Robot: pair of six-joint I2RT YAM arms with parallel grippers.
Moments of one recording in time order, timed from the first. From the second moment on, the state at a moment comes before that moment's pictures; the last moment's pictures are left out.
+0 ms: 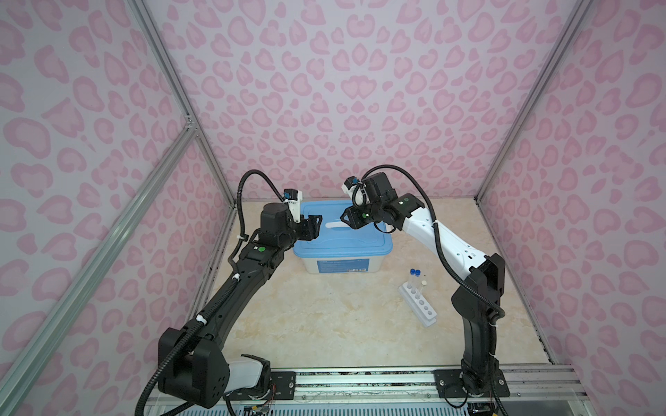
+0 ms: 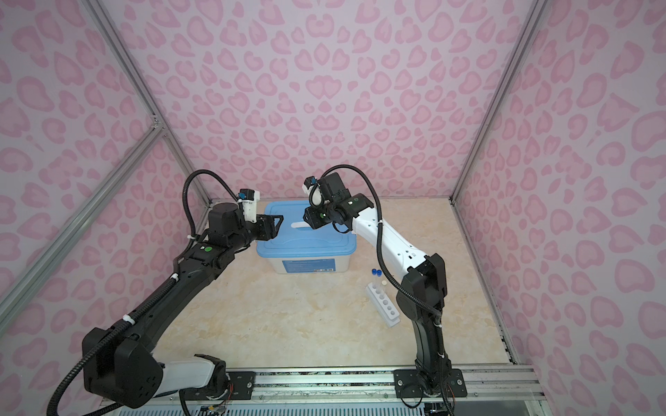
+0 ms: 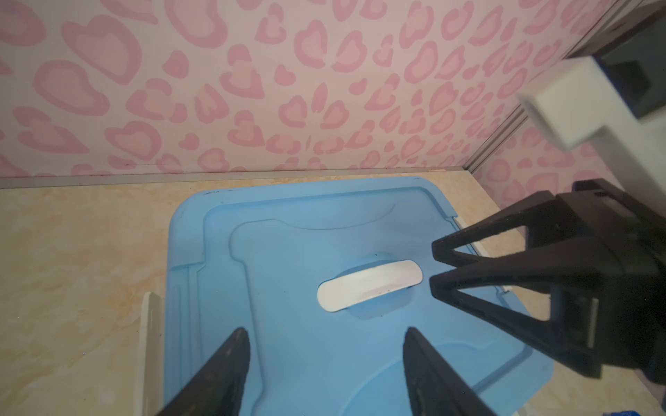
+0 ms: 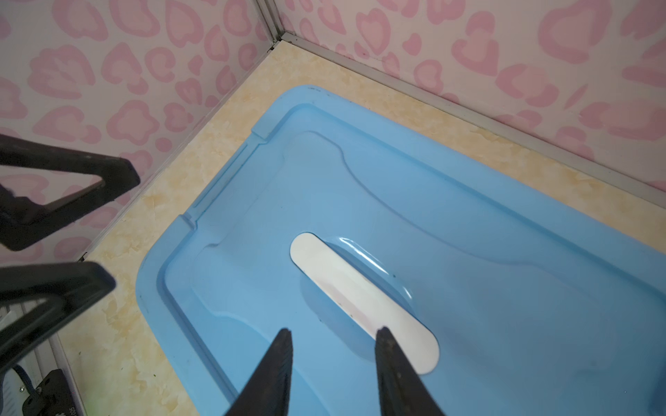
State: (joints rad) left arm -0.27 1.32 1.08 -0.16 0.21 -0.28; right arm 0.64 2.03 2.06 -0.76 -0.22 0.11
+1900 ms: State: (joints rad) left arm 0.06 1.55 0.94 0.17 0.59 -0.65; right arm 0.75 2.17 2.03 -0.59 -0.13 -0.03
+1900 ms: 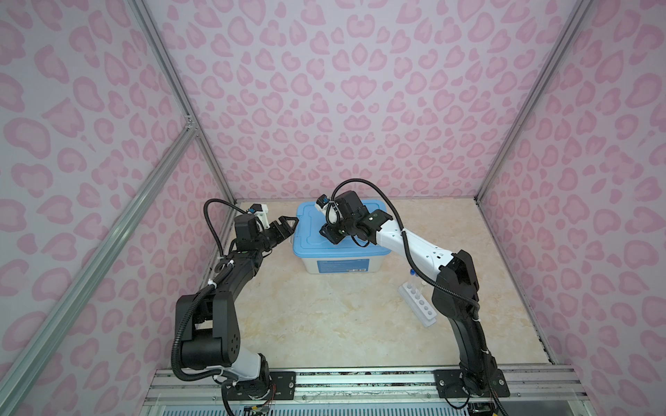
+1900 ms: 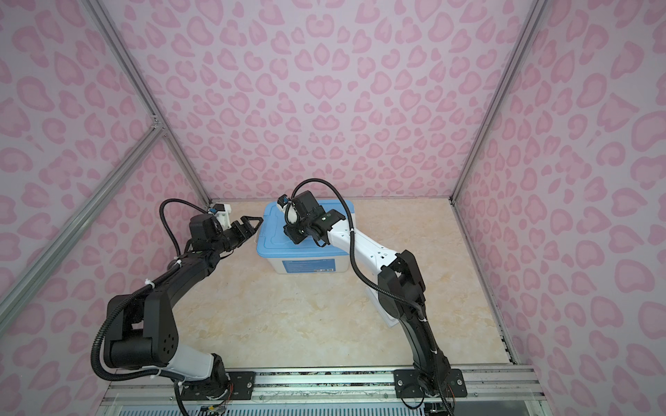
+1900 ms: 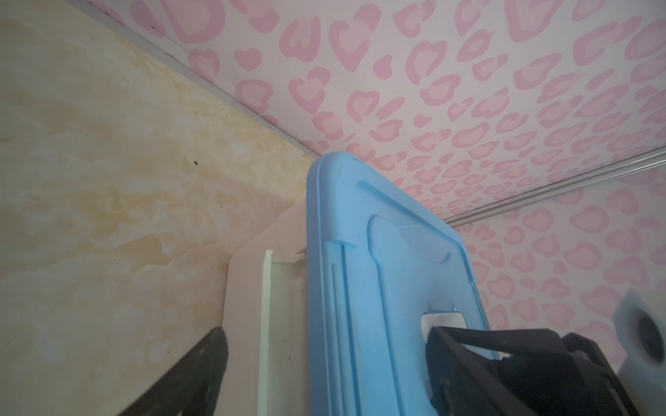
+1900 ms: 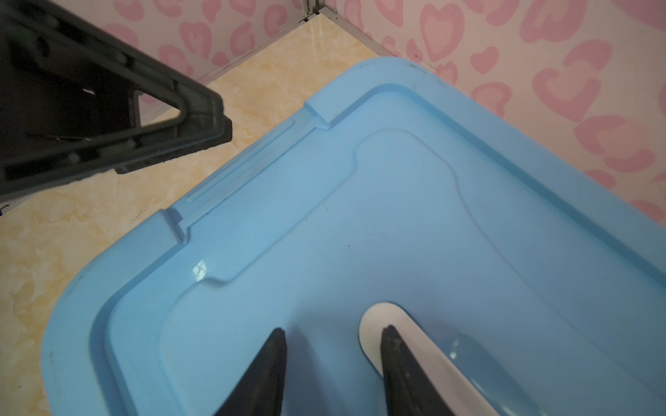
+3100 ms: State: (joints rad) left arm 0.05 1.60 0.97 0.06 0.71 -0.57; right arm 0.74 2.16 2.02 -0.58 -0.14 0.00
